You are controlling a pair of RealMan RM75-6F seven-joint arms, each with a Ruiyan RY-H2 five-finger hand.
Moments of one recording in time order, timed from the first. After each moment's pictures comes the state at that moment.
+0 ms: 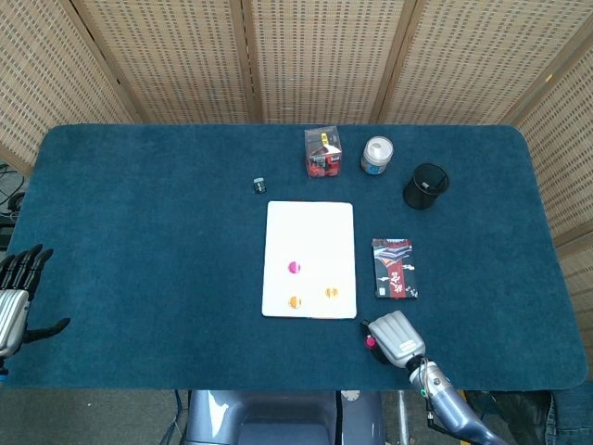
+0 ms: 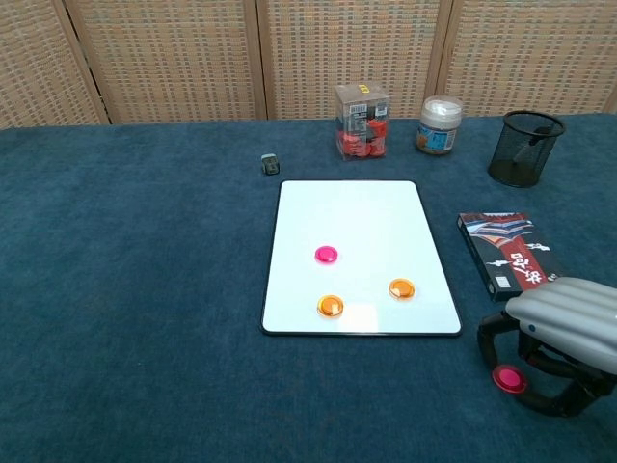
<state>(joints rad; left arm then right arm) -0.11 -1.08 -0.04 -1.66 1.45 1.43 0.03 0.46 -1.50 -0.08 -1.62 -1.31 1.04 -0.50</state>
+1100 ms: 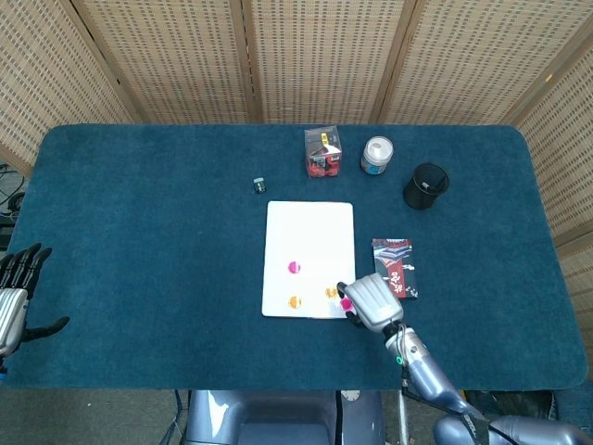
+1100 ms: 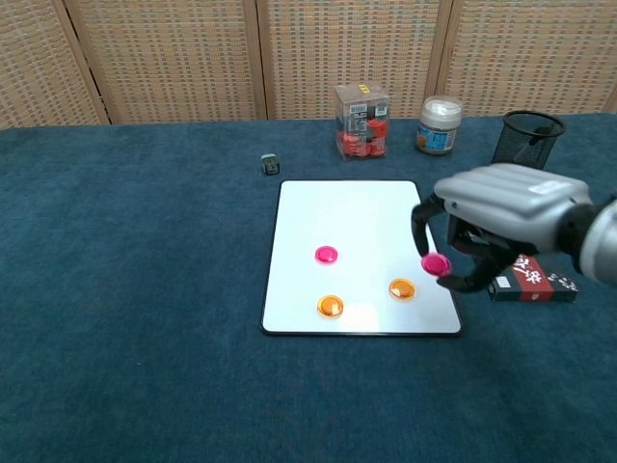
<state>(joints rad) -0.12 -1.08 -0.05 -1.66 1.44 1.42 0.03 0.60 -1.52 0.17 -1.73 -1.13 1.02 -0.70</state>
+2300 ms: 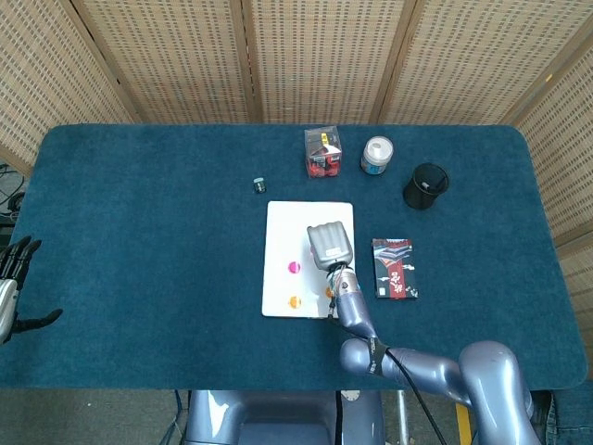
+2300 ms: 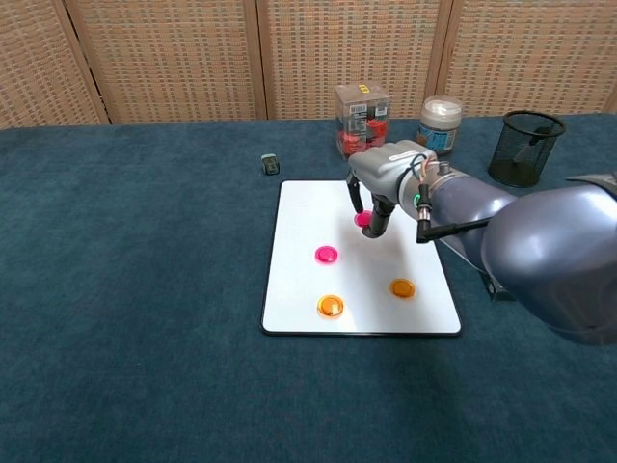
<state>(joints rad) -0.14 -1.05 -0.07 -1.64 1.38 1.36 -0.04 1.03 -1.91 0.34 -1.16 -0.60 1.00 -0.94</state>
